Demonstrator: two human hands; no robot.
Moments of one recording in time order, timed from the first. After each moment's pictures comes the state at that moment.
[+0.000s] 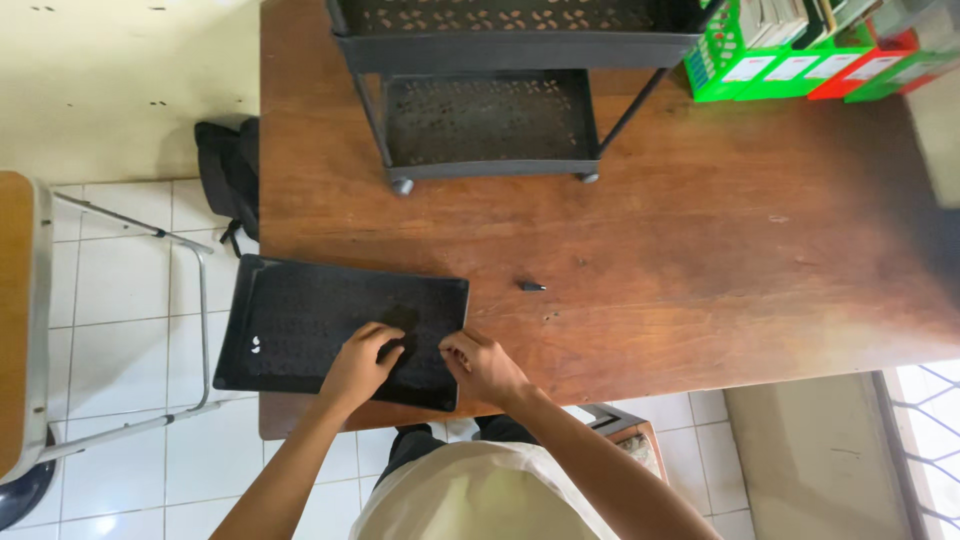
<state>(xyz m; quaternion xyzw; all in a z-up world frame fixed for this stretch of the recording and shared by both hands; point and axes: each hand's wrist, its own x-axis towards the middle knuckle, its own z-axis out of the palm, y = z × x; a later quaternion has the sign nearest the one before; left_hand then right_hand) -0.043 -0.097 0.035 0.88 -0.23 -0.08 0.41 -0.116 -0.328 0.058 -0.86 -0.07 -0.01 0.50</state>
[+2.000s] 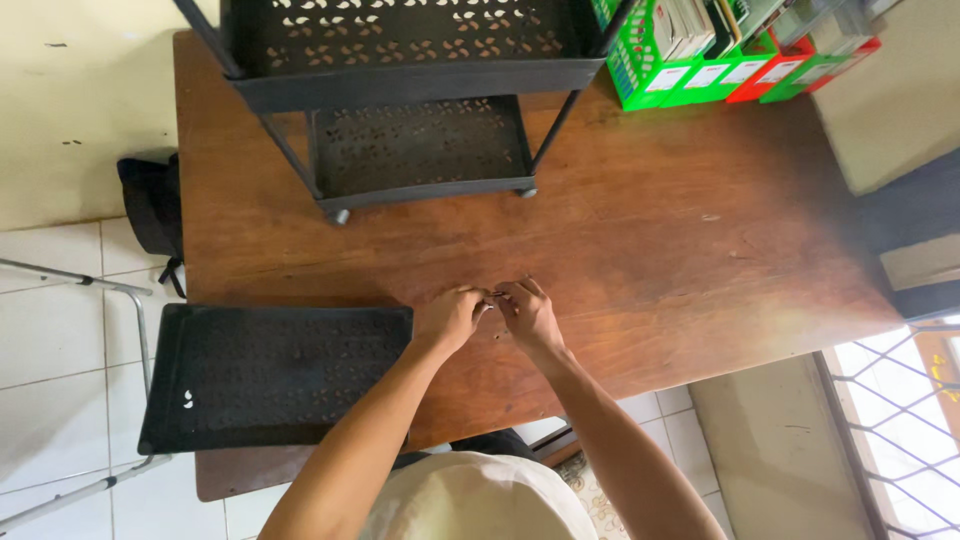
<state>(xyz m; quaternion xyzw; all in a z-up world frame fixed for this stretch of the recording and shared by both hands) 0.001 -0.325 0.044 0.87 -0.27 -0.21 0.36 -0.079 -0.485 0.048 -0.89 0.09 -0.15 0.41</state>
